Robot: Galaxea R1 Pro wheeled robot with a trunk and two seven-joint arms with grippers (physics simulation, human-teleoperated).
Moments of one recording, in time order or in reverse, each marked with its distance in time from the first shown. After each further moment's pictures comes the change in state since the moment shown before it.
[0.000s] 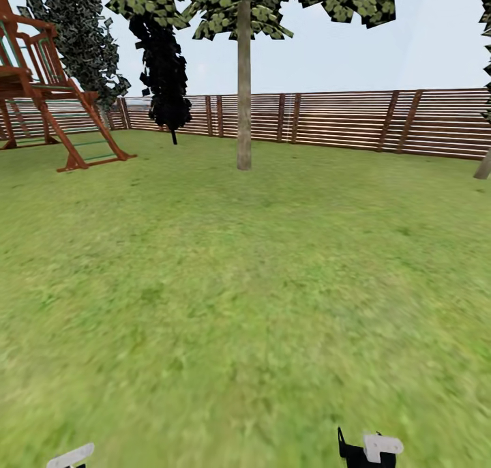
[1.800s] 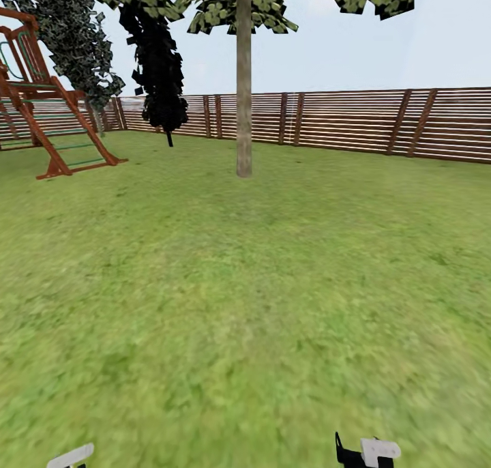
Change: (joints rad) left arm 0.000 0.000 0.000 0.000 0.000 0.001 0.000; right arm 0.000 0.000 0.000 0.032 0.000 0.000 -0.001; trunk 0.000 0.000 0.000
